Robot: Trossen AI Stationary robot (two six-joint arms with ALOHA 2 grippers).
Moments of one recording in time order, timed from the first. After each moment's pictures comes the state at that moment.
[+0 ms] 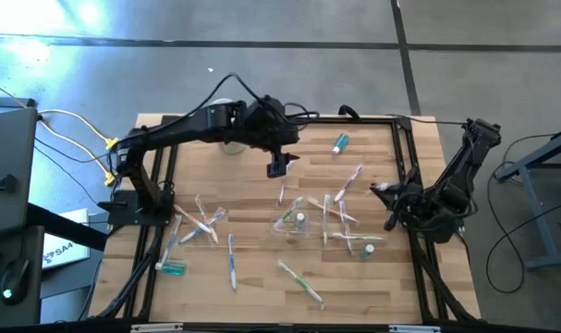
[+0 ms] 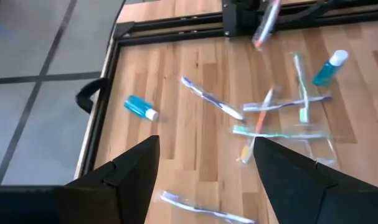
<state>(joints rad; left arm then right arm) 0.17 1.73 1.99 -0.90 -0.03 0.20 0.95 0.62 0.49 -0.53 1.42 0.65</state>
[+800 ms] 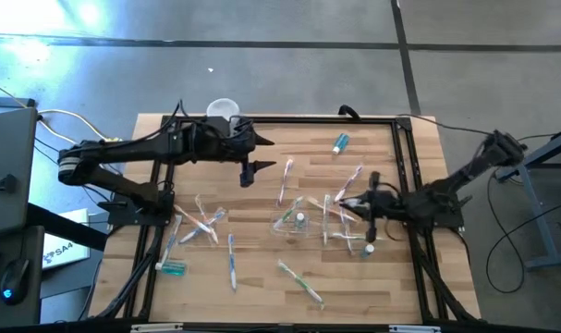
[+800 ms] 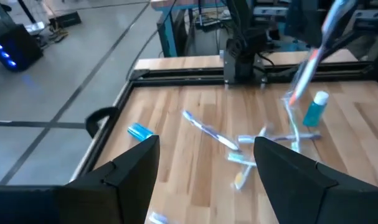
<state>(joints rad) 0.16 1.22 1.15 -0.23 0.00 0.12 0.51 0.86 0.49 0.29 0.64 0.02</state>
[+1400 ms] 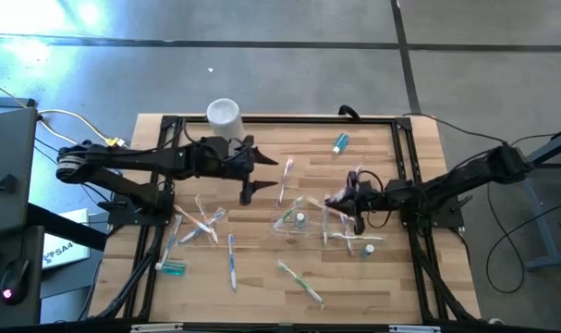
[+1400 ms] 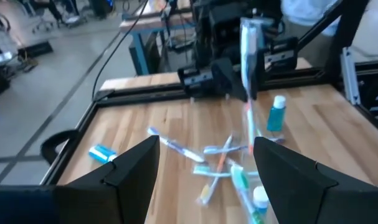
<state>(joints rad) 0.05 1.21 0.97 0.04 0.02 0.14 0.19 1.08 0.22 0.89 0.13 0.17</state>
